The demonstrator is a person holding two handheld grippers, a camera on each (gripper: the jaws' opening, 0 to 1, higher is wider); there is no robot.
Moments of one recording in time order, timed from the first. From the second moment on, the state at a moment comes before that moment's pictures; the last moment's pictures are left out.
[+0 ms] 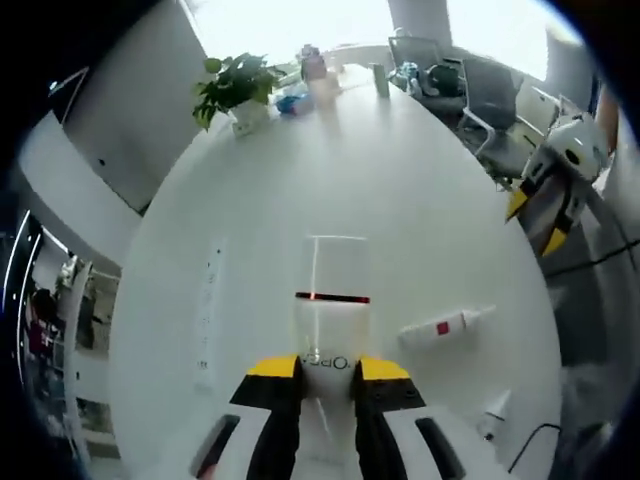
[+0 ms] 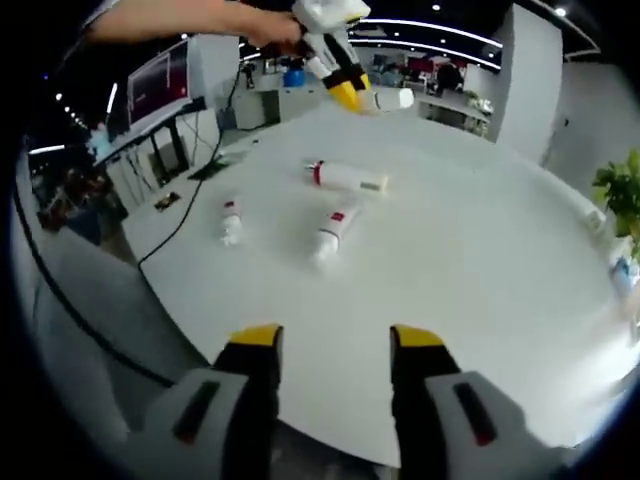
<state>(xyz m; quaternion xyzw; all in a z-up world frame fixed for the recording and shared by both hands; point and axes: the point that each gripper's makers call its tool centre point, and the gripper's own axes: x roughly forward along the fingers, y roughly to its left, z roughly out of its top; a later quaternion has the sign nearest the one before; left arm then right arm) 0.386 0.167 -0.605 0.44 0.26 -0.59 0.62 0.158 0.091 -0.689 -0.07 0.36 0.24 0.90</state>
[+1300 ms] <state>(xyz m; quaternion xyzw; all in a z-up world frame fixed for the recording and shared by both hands) 0.166 0.158 -0.594 0.47 0.19 -0.64 0.58 0.172 0.172 -0.587 0.43 0.38 0.36 0.74</state>
